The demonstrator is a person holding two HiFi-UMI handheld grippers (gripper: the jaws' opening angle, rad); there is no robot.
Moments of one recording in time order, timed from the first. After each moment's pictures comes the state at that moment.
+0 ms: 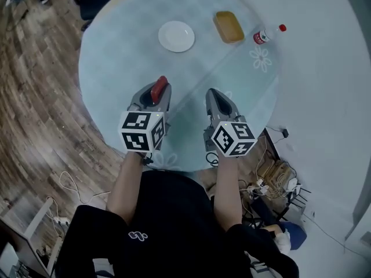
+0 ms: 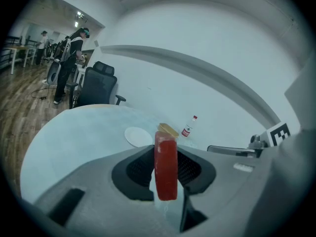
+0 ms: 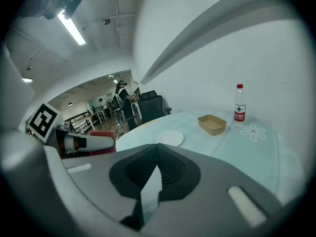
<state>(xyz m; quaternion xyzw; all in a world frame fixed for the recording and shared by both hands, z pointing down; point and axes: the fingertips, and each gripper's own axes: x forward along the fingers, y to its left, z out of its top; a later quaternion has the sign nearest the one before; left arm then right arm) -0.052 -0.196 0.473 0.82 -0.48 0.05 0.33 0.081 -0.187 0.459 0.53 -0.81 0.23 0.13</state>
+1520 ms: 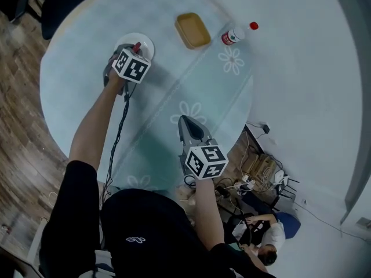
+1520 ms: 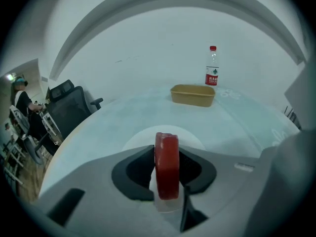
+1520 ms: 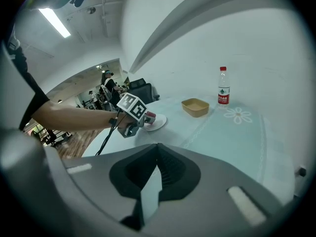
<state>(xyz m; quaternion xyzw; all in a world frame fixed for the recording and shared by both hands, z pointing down) 0.027 -0.440 0.630 0.82 -0.42 0.37 0.14 0.142 -0.182 0.517 0.55 -0.76 0.29 0.18</state>
